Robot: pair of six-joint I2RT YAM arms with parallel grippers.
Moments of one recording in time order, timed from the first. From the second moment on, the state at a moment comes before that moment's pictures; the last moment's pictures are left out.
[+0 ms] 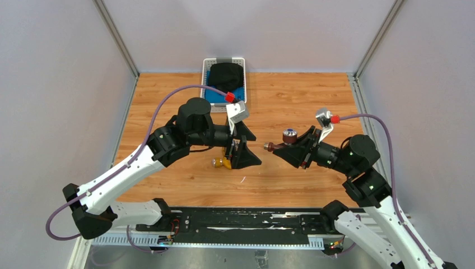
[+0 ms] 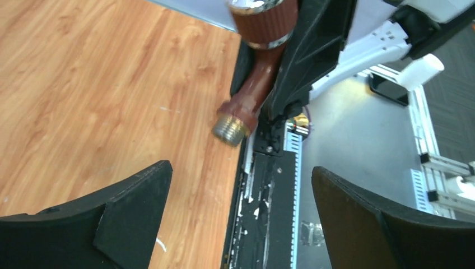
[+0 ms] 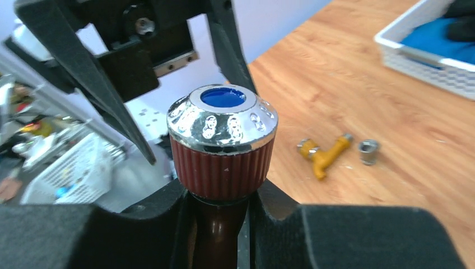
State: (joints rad) left arm -0.90 1.16 1.27 -0.39 0.61 -0.14; right arm 0.56 0.60 0.82 -0.18 -0.63 0.52
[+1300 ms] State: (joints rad) left arm -0.87 1.99 1.46 -0.77 -0.58 -1.15; right arm 0.56 0.52 0.91 -0.64 0.08 0.17
